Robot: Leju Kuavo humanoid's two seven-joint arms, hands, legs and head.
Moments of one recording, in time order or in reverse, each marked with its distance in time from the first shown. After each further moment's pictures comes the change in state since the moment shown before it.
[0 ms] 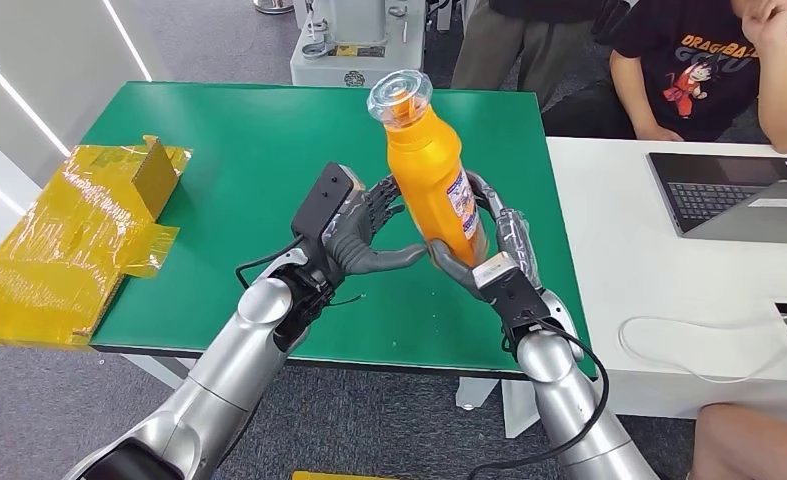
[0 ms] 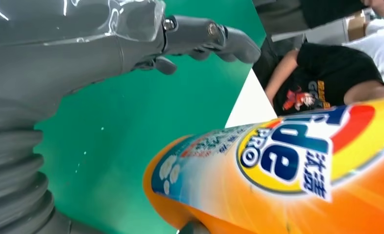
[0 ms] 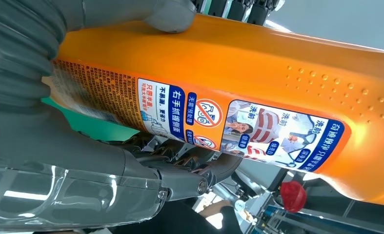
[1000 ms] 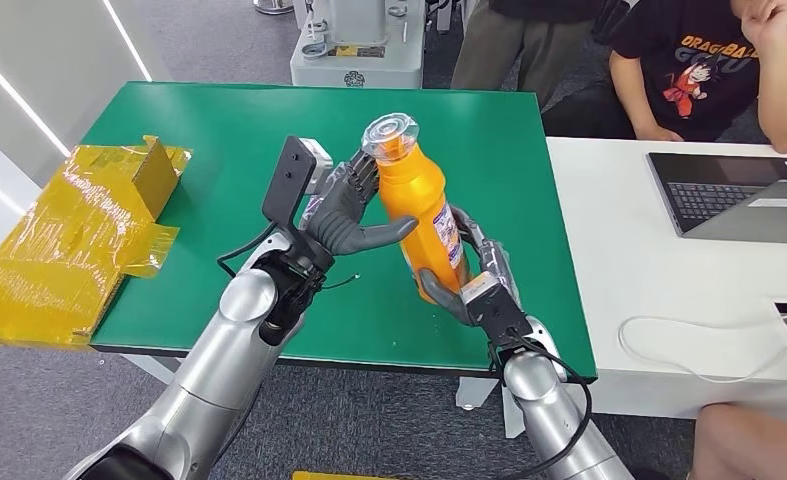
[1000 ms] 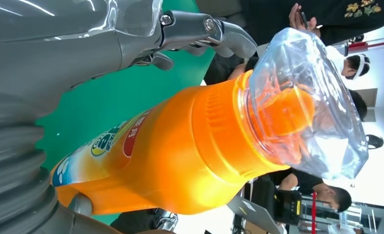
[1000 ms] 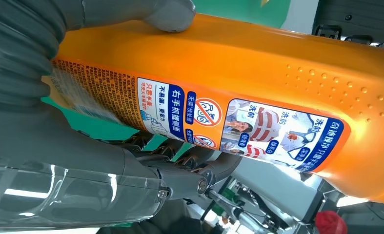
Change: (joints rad) left arm 0.009 0.010 0.004 -0.174 0.040 0.066 0.000; right arm 0.046 0.015 0.034 0.090 -0.060 0.001 -0.008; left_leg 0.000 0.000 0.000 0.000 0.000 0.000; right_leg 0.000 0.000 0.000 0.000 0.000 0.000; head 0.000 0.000
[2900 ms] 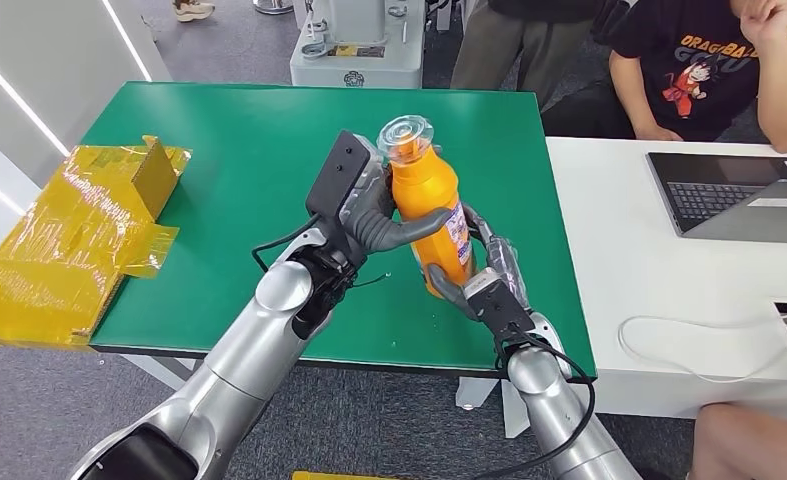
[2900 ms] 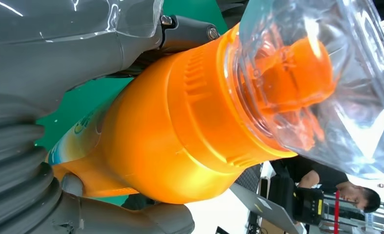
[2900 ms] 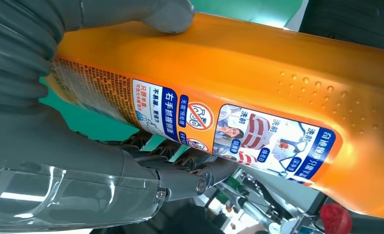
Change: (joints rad) left arm -0.079 -0.072 -0.056 0.159 -0.008 0.033 0.018; right arm -0.023 -0.003 -0.028 0.054 0.064 -0.029 -0.010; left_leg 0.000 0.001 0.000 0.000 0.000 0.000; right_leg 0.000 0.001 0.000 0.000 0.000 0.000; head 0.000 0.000
